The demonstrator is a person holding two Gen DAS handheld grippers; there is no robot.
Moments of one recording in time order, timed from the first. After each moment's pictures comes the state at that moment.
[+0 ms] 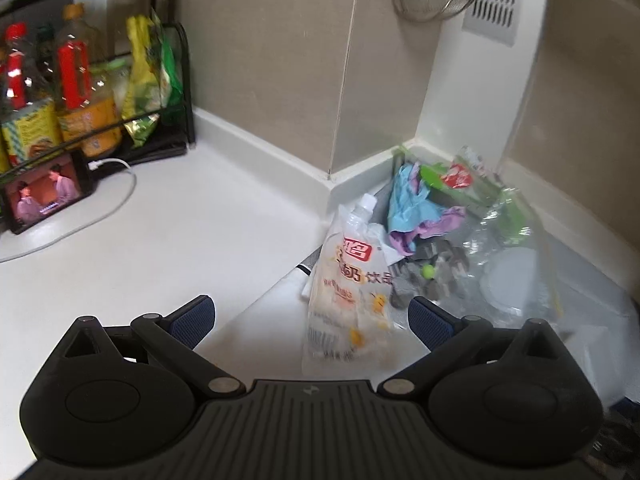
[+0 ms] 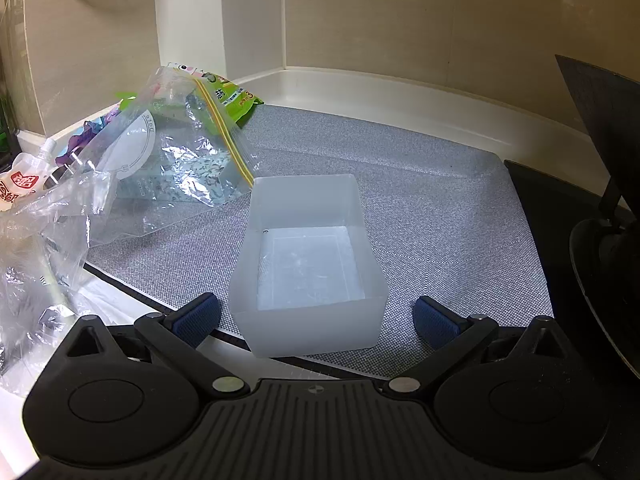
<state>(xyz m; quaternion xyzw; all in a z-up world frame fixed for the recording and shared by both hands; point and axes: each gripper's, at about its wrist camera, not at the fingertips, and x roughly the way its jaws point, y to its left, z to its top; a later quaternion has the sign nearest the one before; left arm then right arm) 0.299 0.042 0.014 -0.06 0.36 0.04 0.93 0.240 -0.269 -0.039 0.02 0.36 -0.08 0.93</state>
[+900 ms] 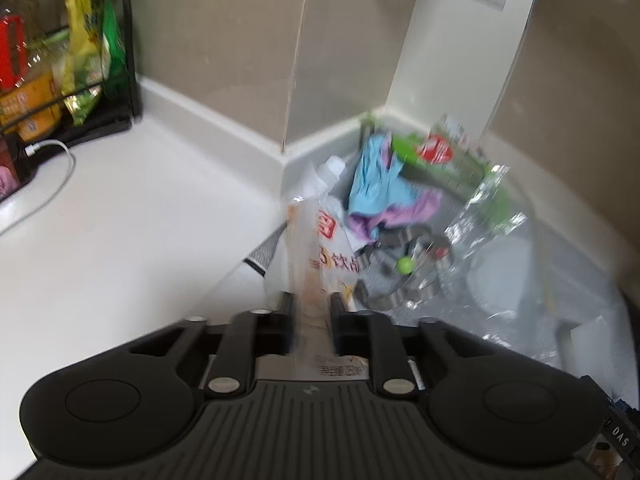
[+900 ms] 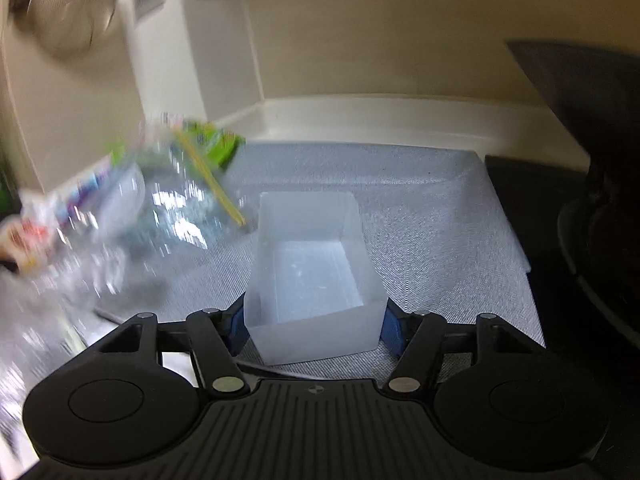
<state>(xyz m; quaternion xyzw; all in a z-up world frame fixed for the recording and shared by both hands) 0.328 0.026 -0.001 -0.07 0.38 -0.01 0.92 0.218 -0.298 -0.031 0.14 0.28 -0.07 0.95</state>
